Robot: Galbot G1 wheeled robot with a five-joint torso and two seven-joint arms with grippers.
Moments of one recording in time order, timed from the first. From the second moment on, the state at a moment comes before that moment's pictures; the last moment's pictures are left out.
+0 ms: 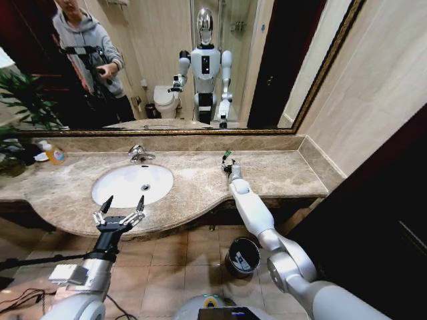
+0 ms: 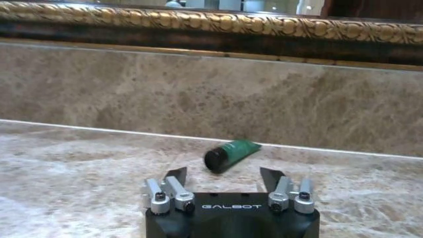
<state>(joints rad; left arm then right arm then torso) 1.84 -1.36 -0.82 -2.47 -0.37 0.04 0.05 -0.43 1.55 0.22 0.90 0.14 -0.07 0.15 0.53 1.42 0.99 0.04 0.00</state>
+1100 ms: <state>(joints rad) 1.84 -1.36 -0.82 -2.47 -0.37 0.04 0.05 -0.27 1.61 0.27 0.63 0.18 0.02 0.20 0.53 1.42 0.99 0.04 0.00</state>
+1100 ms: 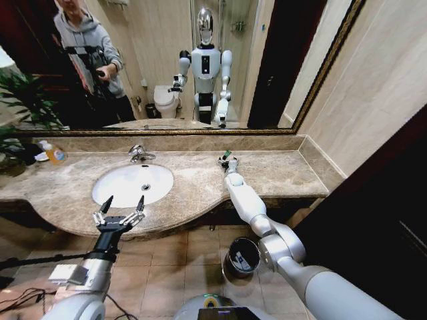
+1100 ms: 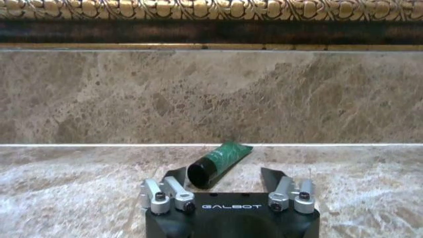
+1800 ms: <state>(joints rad) 1.84 -1.36 -0.82 -2.47 -0.37 0.04 0.05 -0.36 1.59 0.26 0.74 0.16 0.05 0.17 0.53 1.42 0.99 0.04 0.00</state>
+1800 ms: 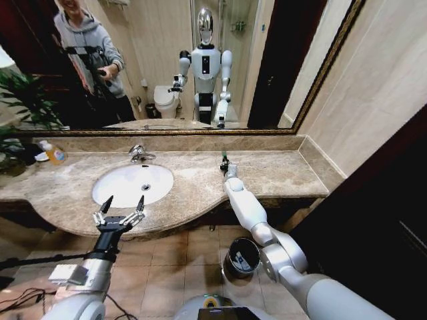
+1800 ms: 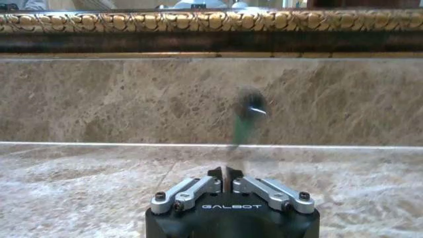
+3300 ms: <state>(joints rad) 1.84 -1.36 -0.82 -2.47 -0.37 0.04 0.05 -0.42 1.44 0.18 0.88 0.28 0.05 0.08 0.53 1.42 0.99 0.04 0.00</state>
